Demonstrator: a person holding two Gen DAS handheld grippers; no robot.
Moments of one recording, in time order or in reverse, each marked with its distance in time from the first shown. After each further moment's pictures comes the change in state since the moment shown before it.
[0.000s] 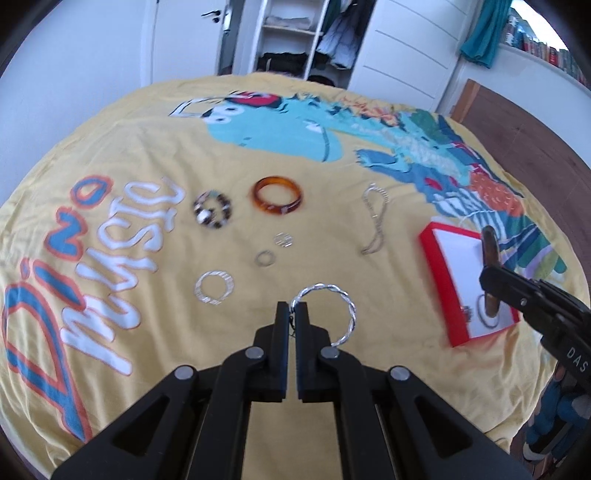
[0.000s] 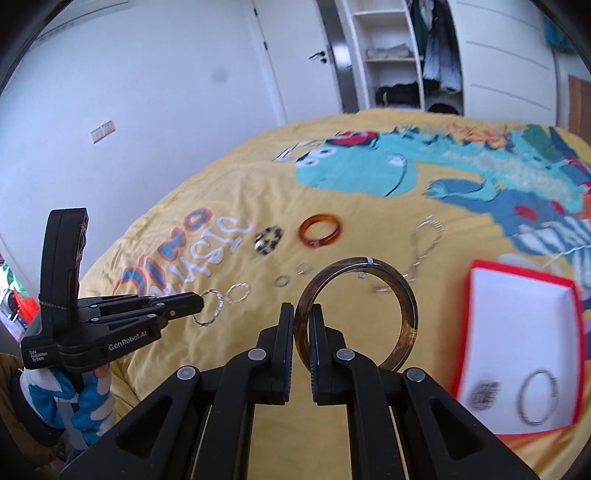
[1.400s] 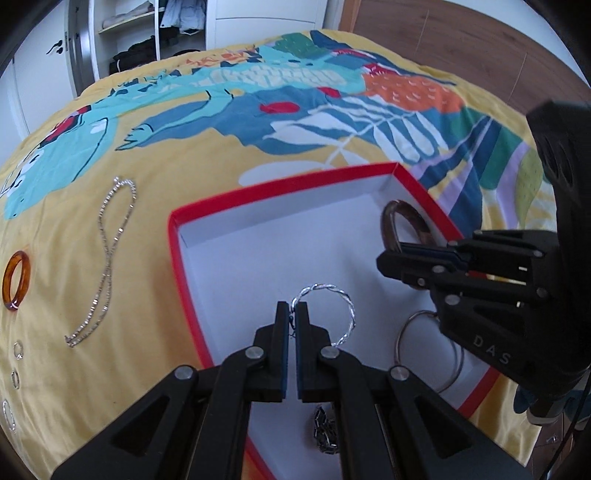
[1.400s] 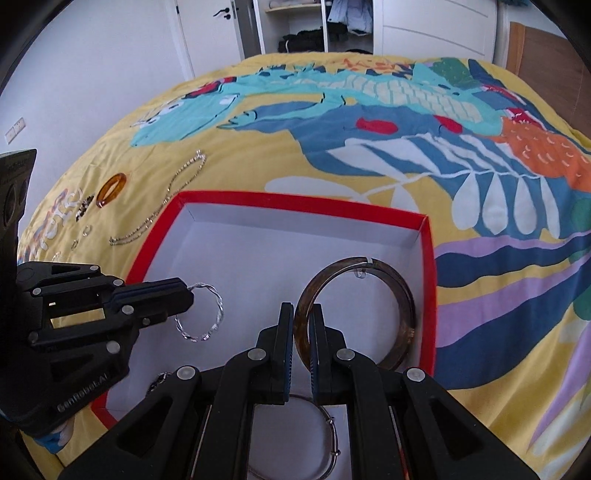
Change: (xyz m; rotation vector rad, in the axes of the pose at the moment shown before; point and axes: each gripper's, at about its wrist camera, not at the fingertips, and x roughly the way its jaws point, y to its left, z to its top) left arm 0.196 -0.267 0.016 0.375 0.156 -0.156; right arm 0.052 -0.262 -0.032 0.077 0.228 -0.221
